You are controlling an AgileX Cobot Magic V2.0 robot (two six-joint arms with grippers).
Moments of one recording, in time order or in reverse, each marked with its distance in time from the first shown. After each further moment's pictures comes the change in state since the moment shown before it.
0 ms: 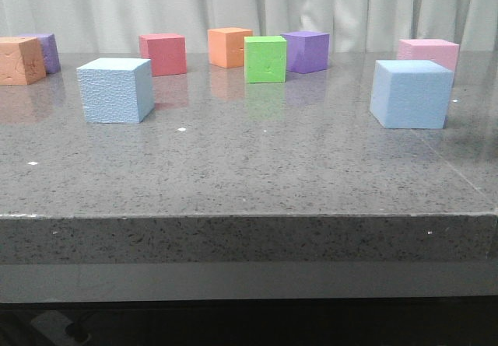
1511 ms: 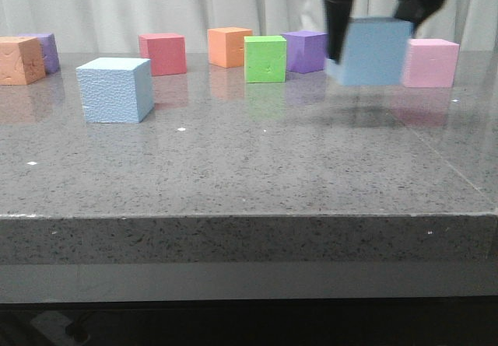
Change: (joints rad) left arm 0.000 0.000 0.000 0.000 0.000 0.000; right arm 0.127 0.439 -0.313 -0.104 0.087 0.247
